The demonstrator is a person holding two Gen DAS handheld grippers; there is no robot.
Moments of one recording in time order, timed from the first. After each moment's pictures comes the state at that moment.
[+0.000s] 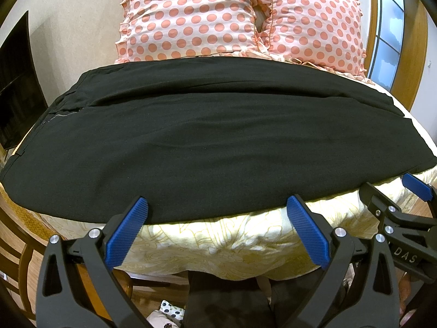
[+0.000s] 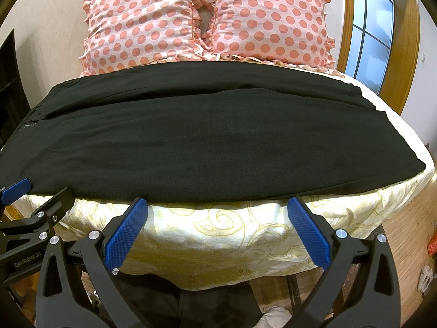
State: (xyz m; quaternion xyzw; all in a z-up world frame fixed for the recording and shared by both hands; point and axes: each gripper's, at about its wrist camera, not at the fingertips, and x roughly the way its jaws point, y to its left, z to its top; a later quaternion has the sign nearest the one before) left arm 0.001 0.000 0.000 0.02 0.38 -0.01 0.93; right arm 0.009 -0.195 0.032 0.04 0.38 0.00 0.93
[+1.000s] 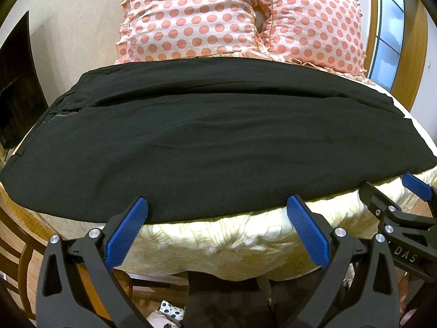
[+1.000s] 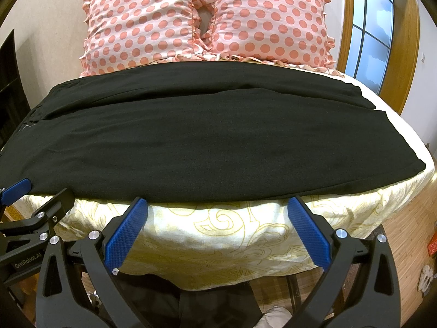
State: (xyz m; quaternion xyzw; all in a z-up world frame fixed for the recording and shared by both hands) left arm 0.000 0.000 0.000 0.02 0.38 -0.01 0.93; right arm 0.009 -0.195 0.032 0.04 0.38 0.00 0.93
